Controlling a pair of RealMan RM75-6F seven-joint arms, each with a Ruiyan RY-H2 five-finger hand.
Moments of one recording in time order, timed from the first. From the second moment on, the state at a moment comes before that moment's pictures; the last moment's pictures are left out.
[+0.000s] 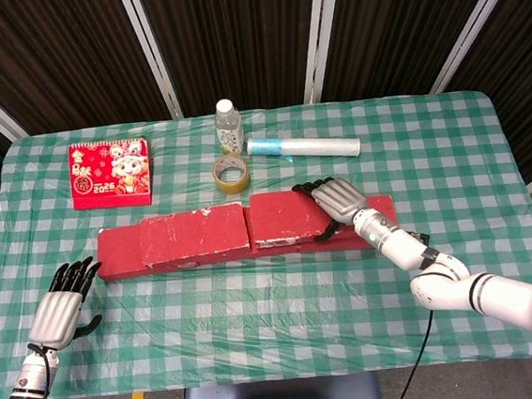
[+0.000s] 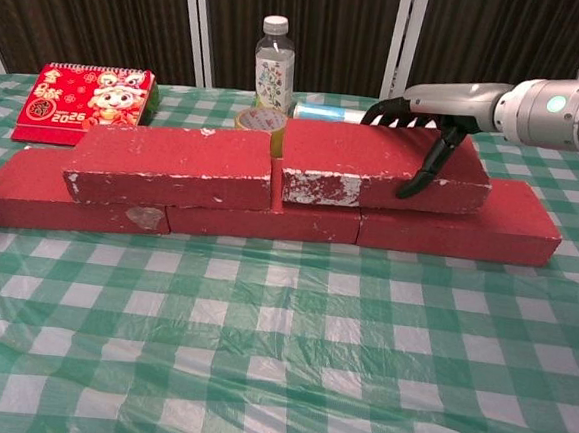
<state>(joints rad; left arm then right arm) -0.29 -1.37 0.00 -1.29 1.49 1.28 0.01 0.96 -1.42 0.19 -1.23 -1.23 0.56 0.06</state>
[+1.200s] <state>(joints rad) -0.29 -1.36 0.00 -1.31 1.49 1.26 0.02 0.98 -1.43 0.17 -1.27 -1.08 0.58 -0.07</state>
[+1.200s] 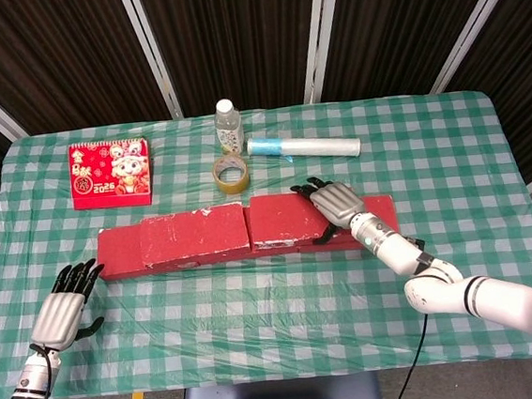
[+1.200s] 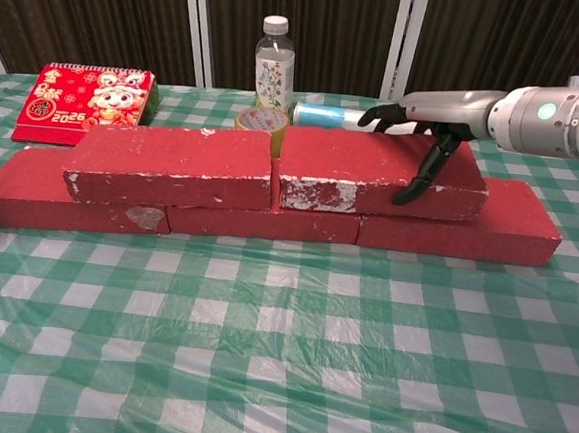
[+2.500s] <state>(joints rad) -0.29 -1.36 0.00 -1.31 1.50 1.27 0.01 0.98 -1.39 0.16 -1.33 -1.05 0.58 -0.08</state>
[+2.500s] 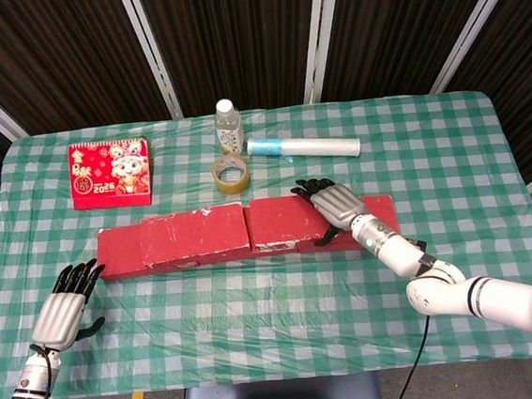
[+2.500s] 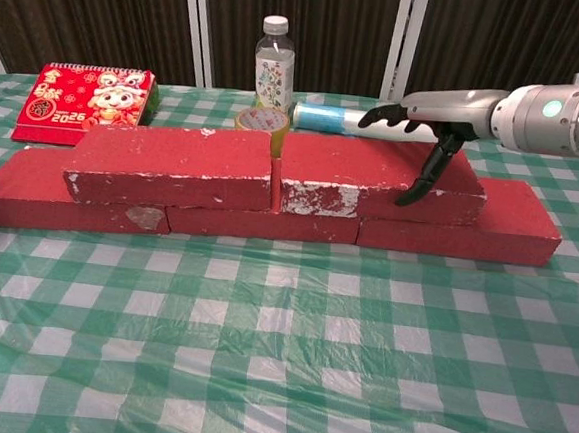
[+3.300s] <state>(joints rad) -0.29 -1.36 0.01 -1.32 1.52 1.28 0.03 0.73 -1.17 0.07 -1.32 -1.31 0.76 0.19</state>
